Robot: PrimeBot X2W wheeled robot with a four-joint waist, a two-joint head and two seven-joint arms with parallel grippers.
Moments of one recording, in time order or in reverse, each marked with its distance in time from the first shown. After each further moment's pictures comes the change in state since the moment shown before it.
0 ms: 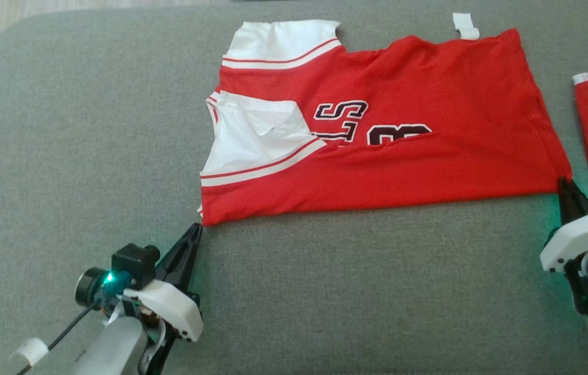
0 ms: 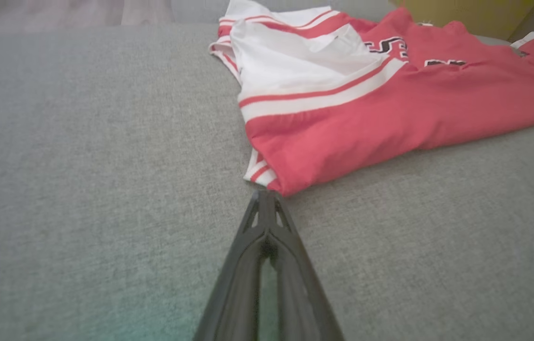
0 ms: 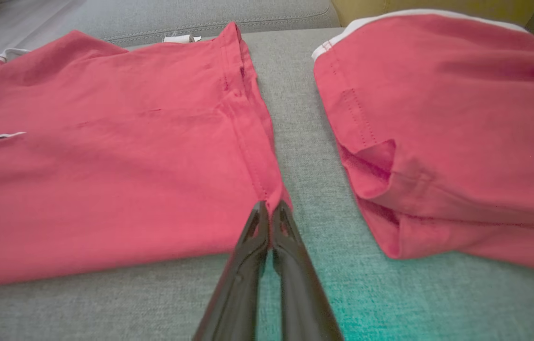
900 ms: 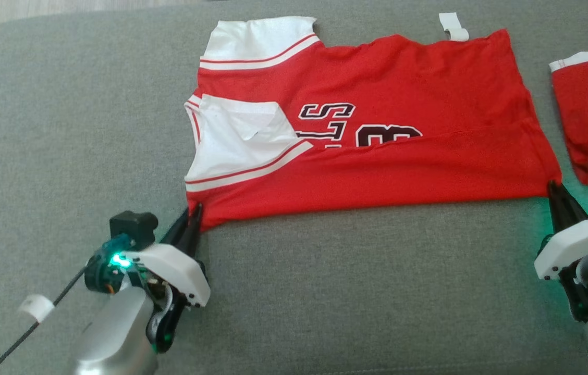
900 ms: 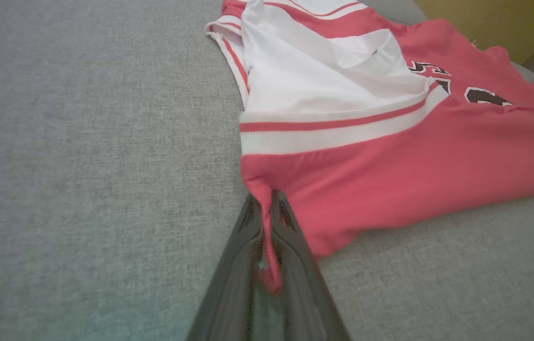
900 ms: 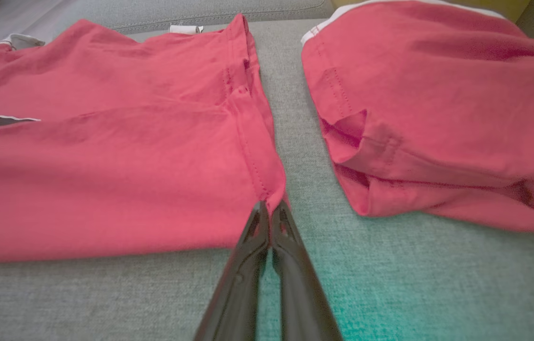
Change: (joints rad) left arm -0.109 -0.077 0.035 0.113 -0.132 0.023 0.108; right arm 0.051 -0.016 0.061 -0.078 0.030 0.000 0.009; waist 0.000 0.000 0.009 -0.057
